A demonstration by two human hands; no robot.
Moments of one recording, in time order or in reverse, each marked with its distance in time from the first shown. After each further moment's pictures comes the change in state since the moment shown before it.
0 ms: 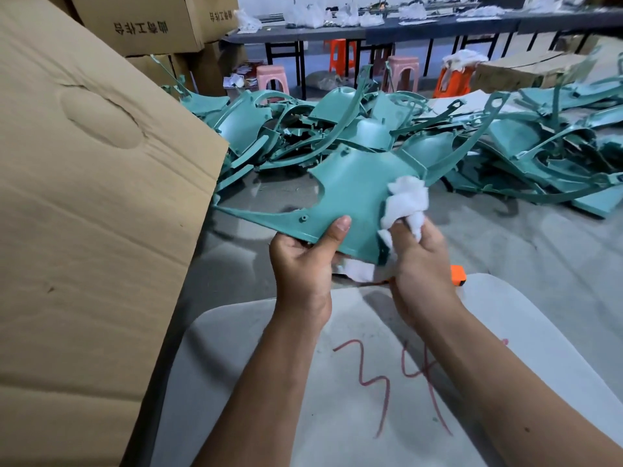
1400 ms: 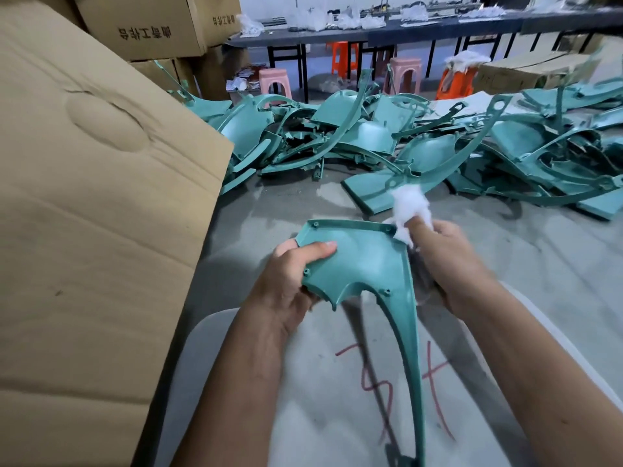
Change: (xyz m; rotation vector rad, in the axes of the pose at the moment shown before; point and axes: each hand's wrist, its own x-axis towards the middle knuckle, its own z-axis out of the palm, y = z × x) left_hand 0.015 0.027 -0.033 0.236 -0.145 -0.563; right_hand 0.027 -0.024 -0.040 -0.480 -0.015 0.286
